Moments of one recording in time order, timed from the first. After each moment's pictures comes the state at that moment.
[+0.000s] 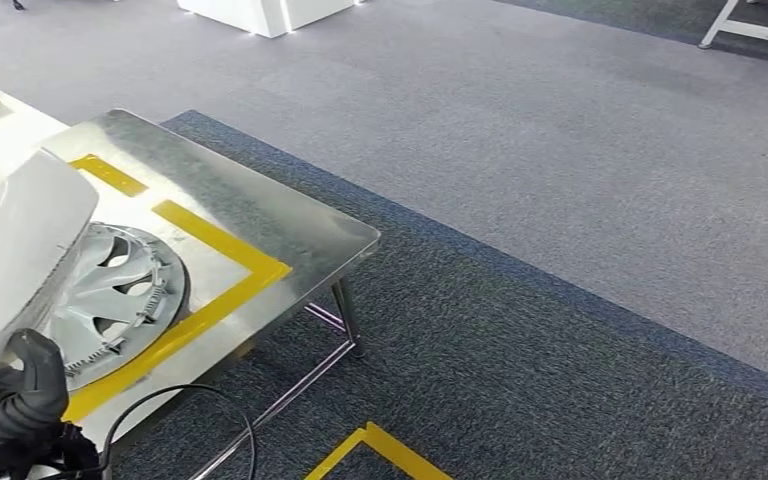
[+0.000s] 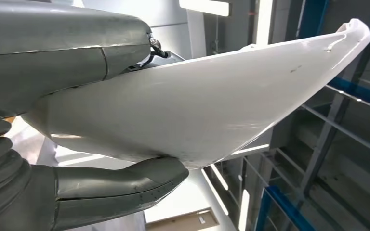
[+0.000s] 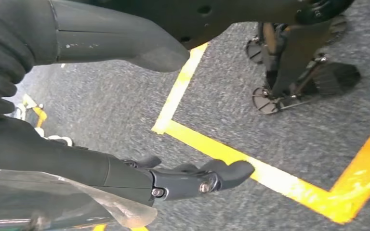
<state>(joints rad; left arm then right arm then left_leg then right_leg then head) 0.22 0.08 -0.30 -2.05 -0.20 0.69 -0.69 -0.07 0.01 1.36 -0.10 -1.42 -0.24 -0.01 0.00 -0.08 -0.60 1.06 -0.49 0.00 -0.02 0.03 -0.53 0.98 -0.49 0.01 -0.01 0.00</state>
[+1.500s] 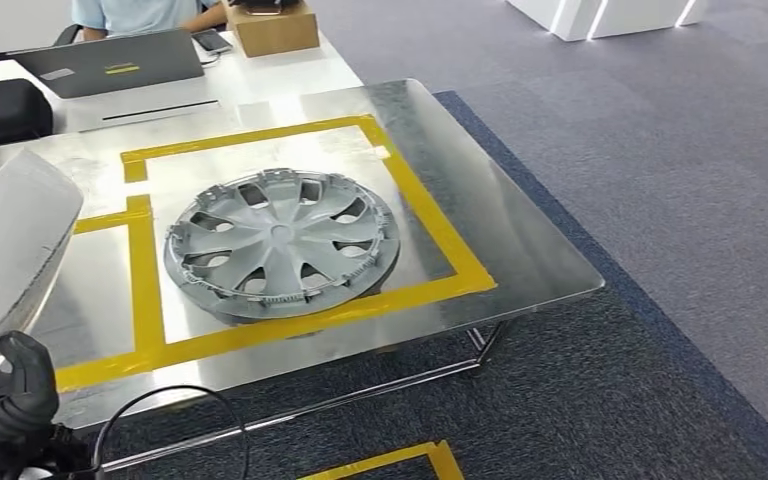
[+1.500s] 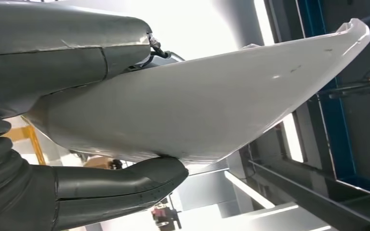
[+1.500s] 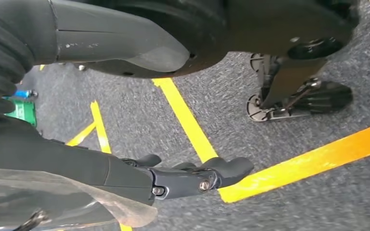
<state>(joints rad) 0.22 0.08 -0.30 -2.06 -0.20 0.69 -0.69 -0.08 0.01 1.36 -0.10 -1.42 -0.24 -0.01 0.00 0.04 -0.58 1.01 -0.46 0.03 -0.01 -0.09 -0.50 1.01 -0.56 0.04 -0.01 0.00</state>
